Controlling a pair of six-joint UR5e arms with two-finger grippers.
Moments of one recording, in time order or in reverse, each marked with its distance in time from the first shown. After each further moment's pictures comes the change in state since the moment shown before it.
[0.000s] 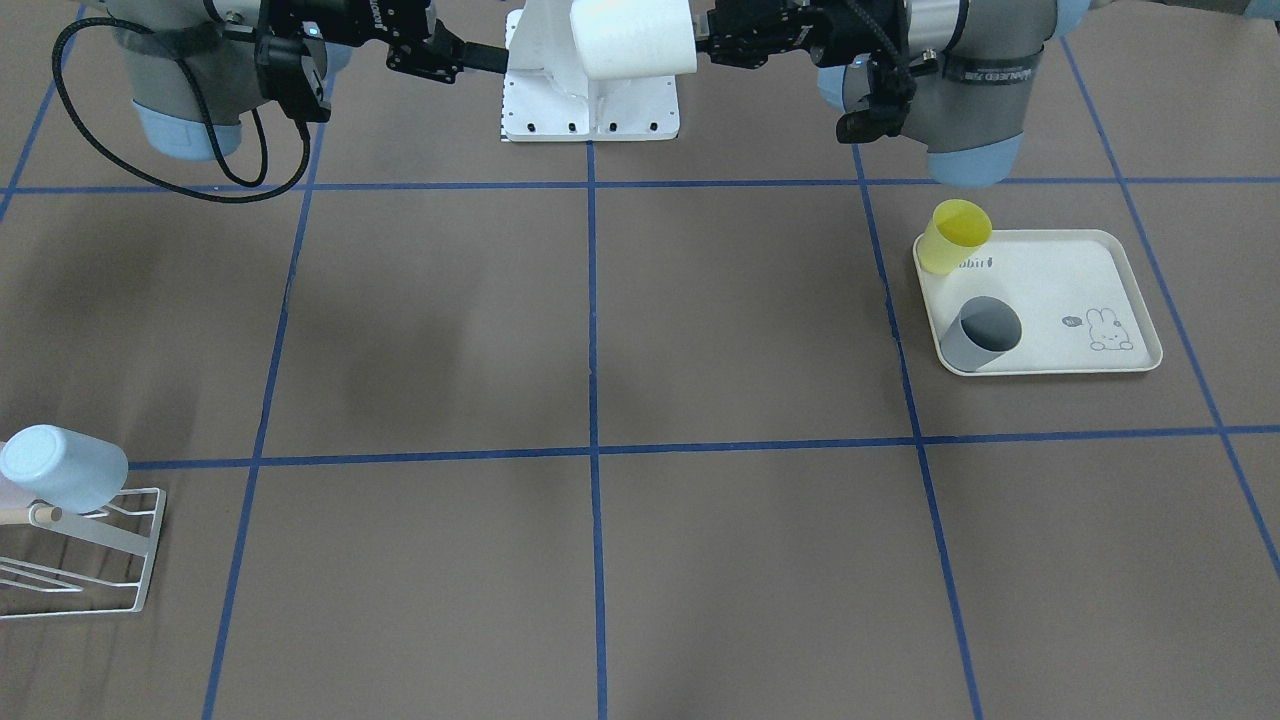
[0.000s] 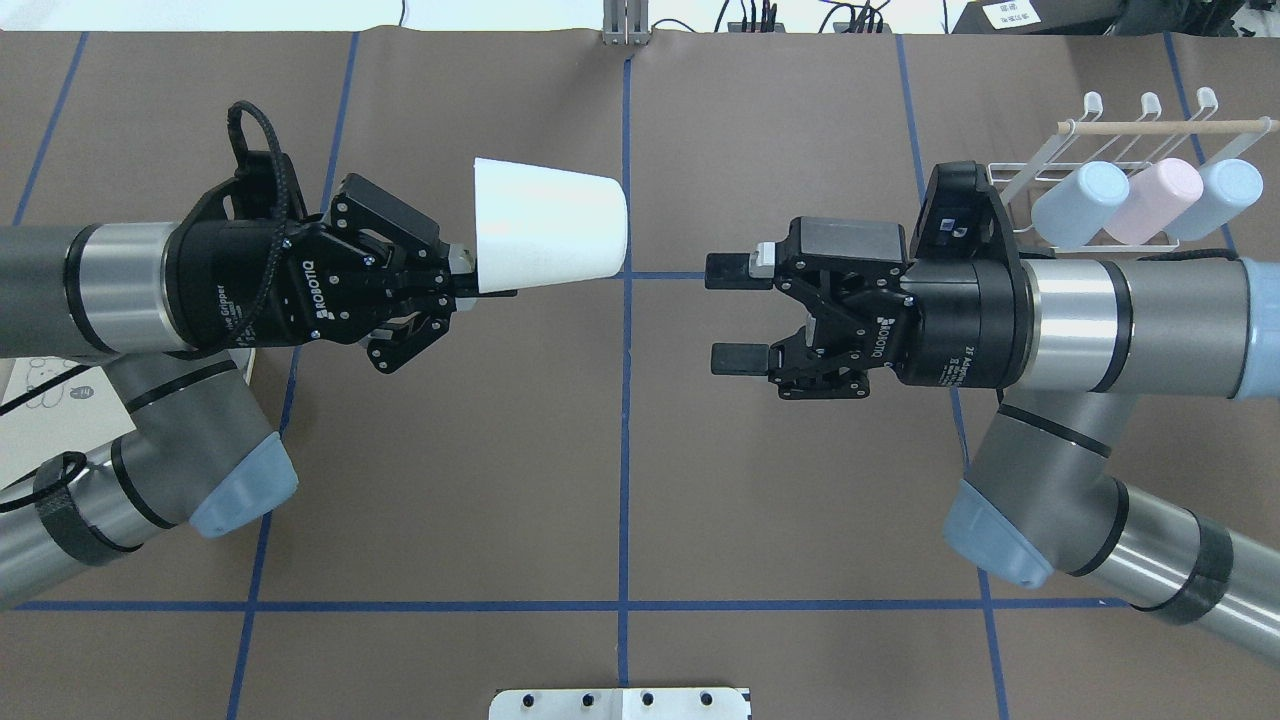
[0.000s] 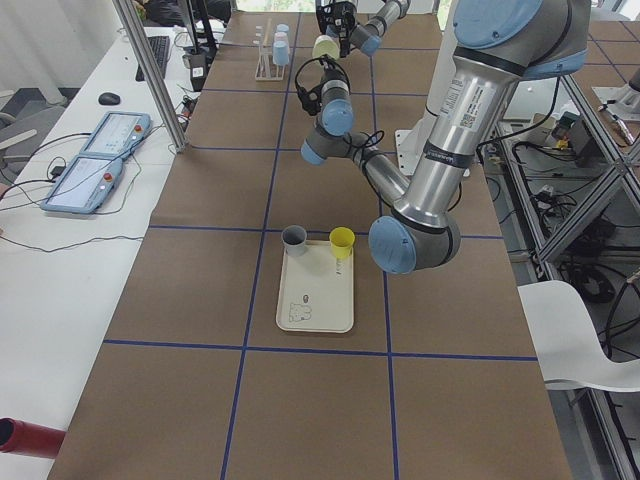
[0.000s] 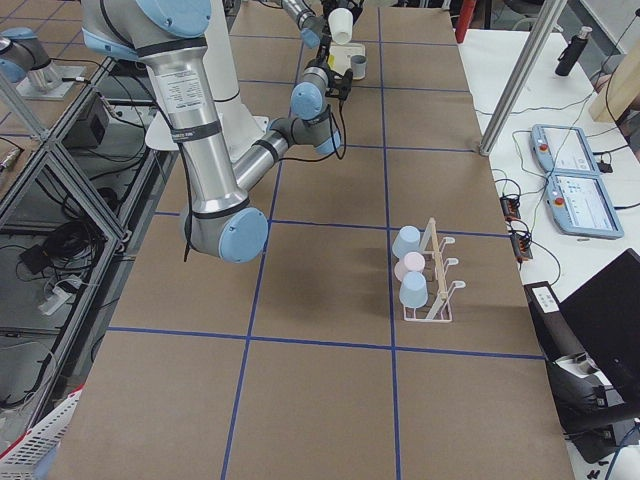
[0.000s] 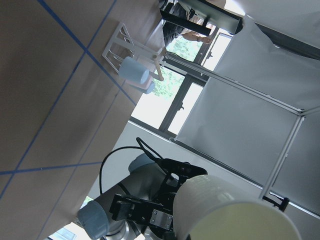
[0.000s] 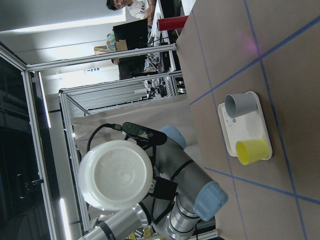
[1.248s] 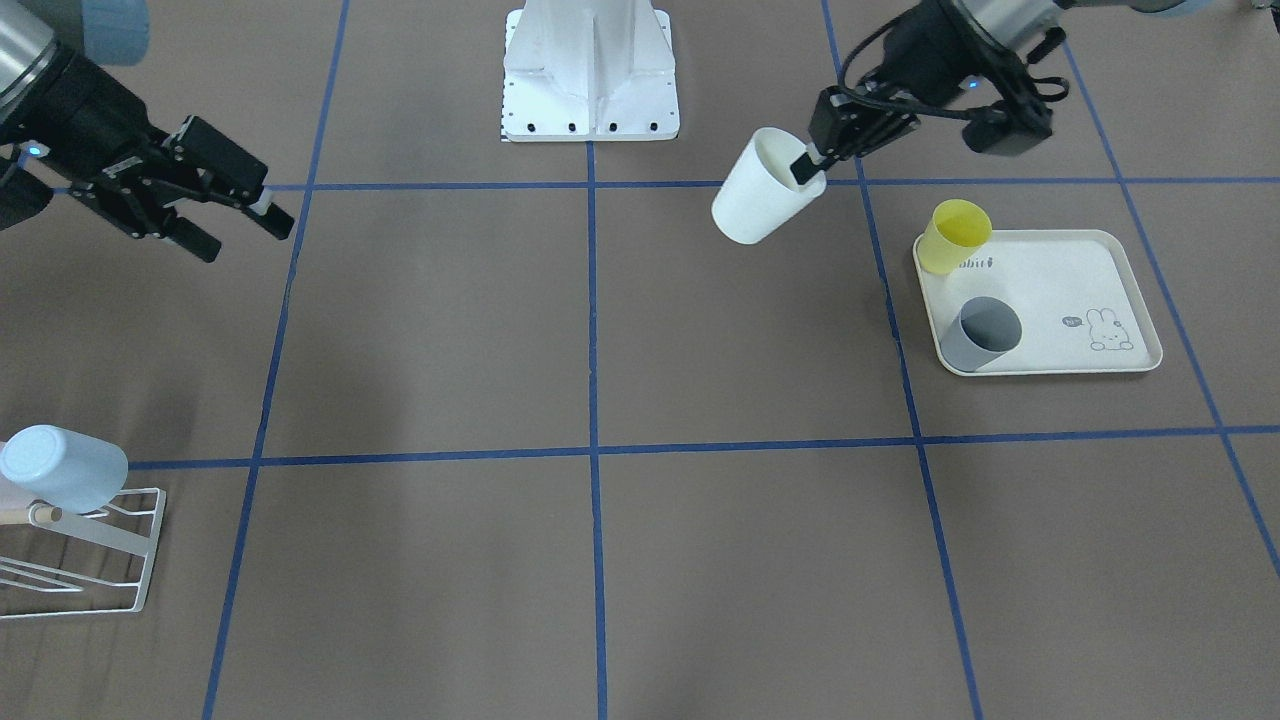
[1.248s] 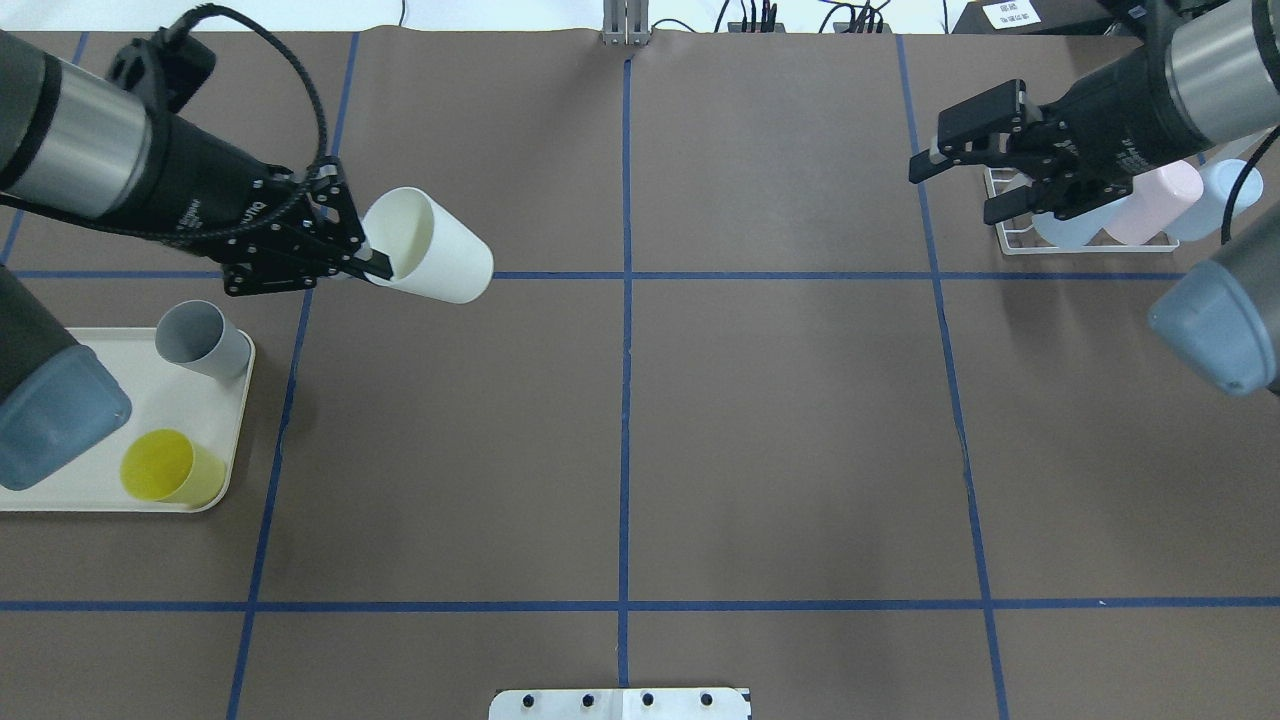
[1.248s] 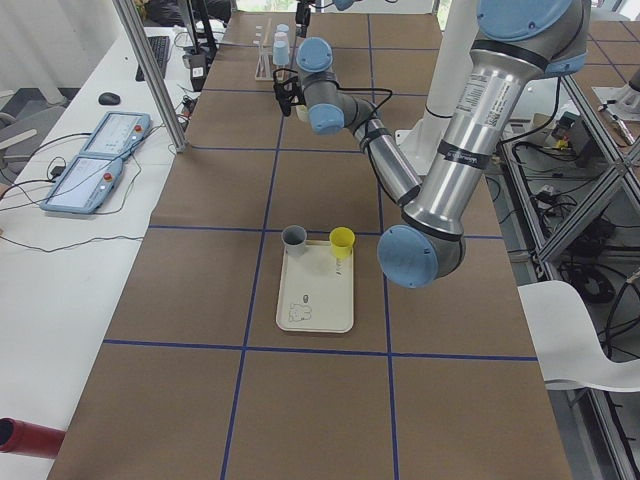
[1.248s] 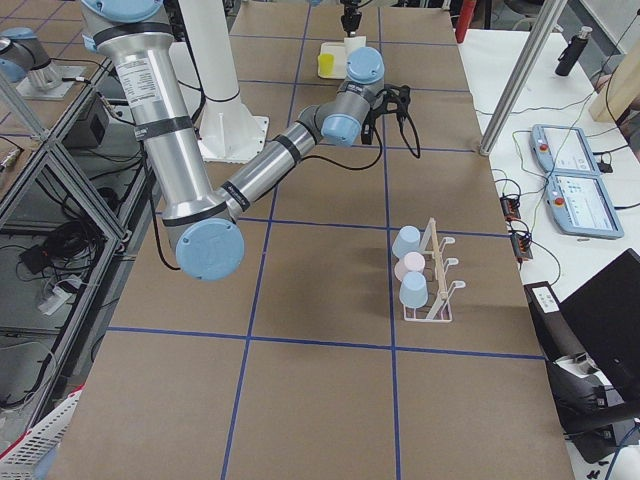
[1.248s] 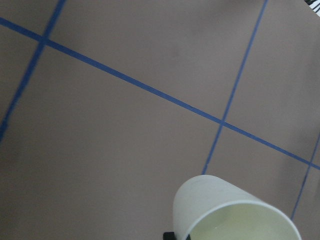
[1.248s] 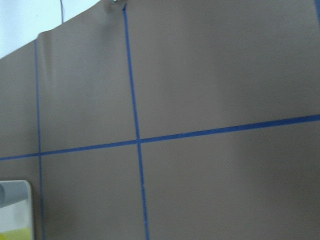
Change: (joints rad) left arm -0.200 0.023 -0.301 1.357 -0.351 0.784; right arm 0.396 -0.056 0.110 -1.070 0.439 -0.741
